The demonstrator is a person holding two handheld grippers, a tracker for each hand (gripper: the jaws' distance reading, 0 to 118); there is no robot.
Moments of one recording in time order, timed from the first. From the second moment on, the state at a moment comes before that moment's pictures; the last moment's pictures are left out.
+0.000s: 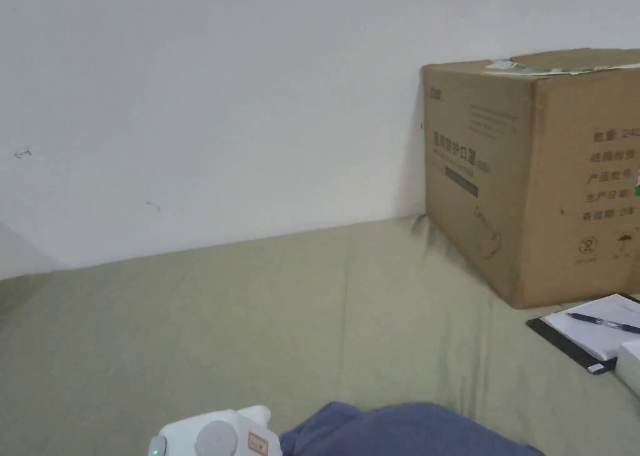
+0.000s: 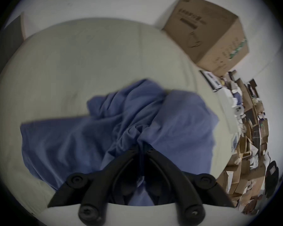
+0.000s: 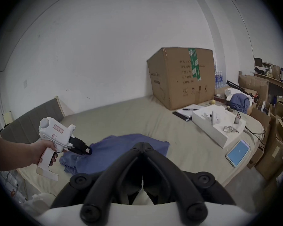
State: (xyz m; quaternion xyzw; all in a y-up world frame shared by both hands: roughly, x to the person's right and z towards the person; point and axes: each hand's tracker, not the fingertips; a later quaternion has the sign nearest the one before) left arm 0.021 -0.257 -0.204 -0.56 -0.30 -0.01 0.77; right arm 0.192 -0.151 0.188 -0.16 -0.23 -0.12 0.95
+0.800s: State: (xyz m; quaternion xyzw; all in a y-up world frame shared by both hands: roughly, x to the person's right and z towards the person) left arm -0.202 -0.107 0.010 -0.09 -0.30 0.04 0.95; right arm 0.129 -0.111 0.170 -0.01 -0.20 -0.07 0.98
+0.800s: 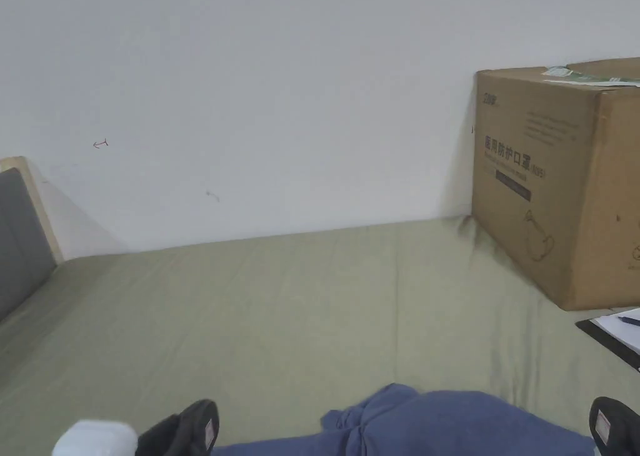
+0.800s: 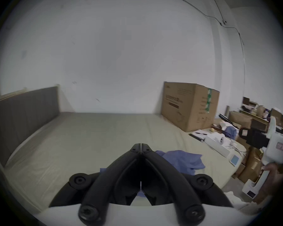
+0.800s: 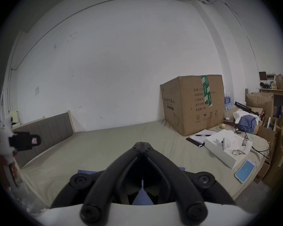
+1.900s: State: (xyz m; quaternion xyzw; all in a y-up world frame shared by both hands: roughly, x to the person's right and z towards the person) left arm -0.145 -0.289 -0.326 -0.56 -0.18 0.01 0.81; right arm 0.144 -0.170 0.102 -0.16 -0.17 -0.07 0.97
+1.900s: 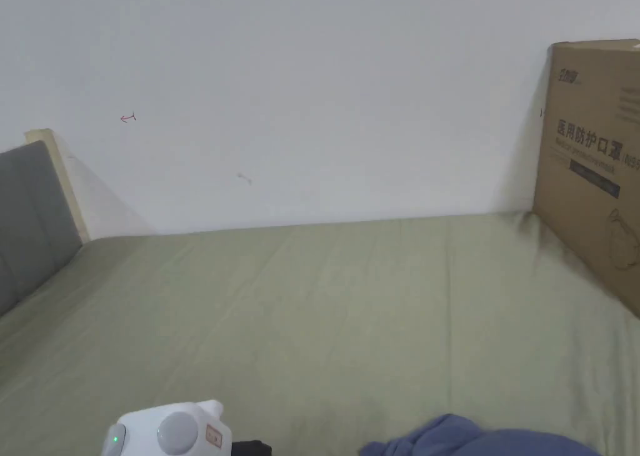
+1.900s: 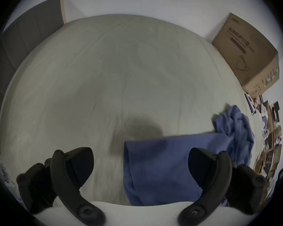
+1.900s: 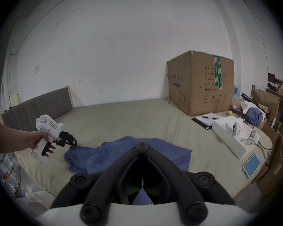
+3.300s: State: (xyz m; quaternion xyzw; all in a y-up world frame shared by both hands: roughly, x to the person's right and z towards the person) left arm -0.150 -0.296 -0.255 -0.48 -0.27 -0.03 0.83; right arm 0.243 -0.257 -0.305 -0.60 -0.07 -0.12 0.79
